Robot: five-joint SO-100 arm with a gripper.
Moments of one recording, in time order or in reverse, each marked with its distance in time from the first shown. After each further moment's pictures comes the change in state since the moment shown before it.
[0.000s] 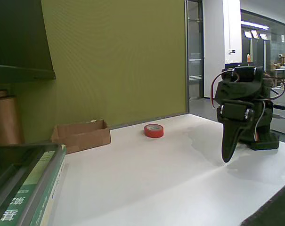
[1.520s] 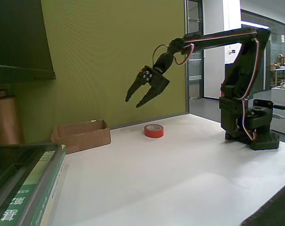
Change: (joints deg) arm 46.4 -81.7 -63.9 -21.5 -10.7
